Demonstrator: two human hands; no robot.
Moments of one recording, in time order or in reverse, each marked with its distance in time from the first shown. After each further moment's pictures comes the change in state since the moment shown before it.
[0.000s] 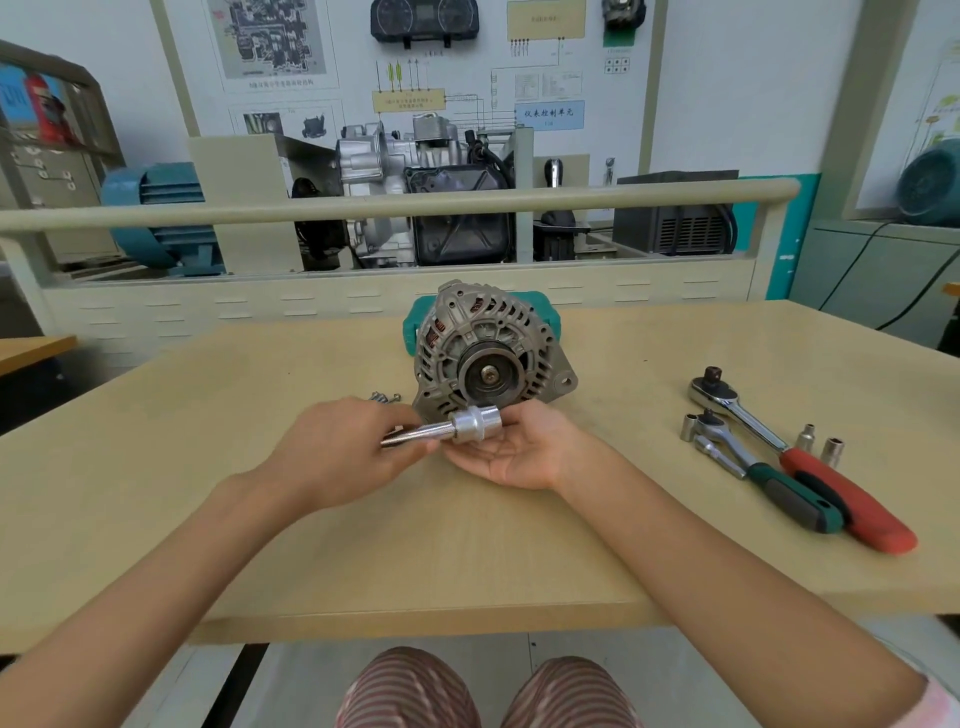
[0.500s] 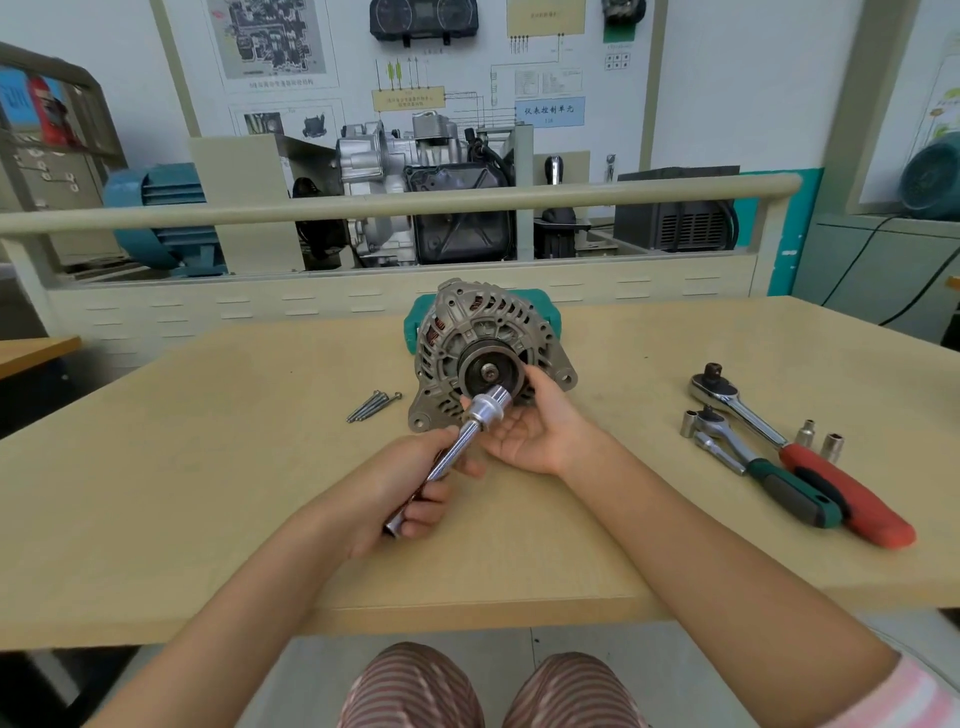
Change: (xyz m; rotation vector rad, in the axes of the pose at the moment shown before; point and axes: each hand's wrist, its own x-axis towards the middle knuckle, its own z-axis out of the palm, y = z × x) left_hand -0.003 0.053 0.012 -1.353 -0.397 -0.675; right_hand 0.007 -0.011 -0.006 0.002 0.032 -0.165
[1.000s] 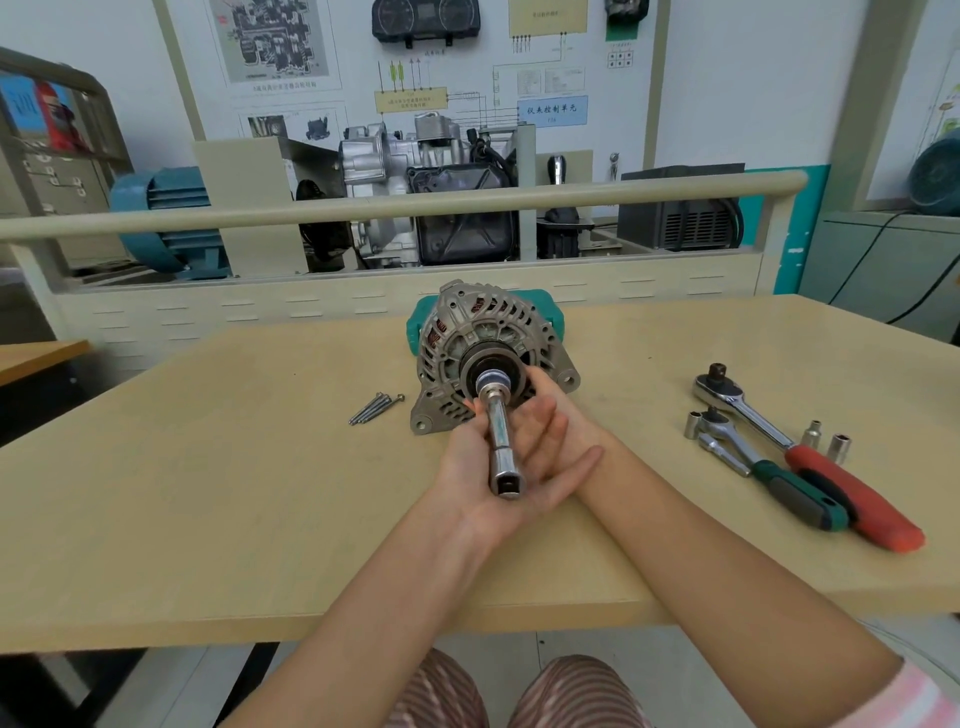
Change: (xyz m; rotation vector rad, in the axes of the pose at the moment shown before) left_hand -0.002 0.024 0.065 -1.163 -0.106 -0.128; right_hand -0.015 -0.005 -0.010 -0.348 0.141 -0.121
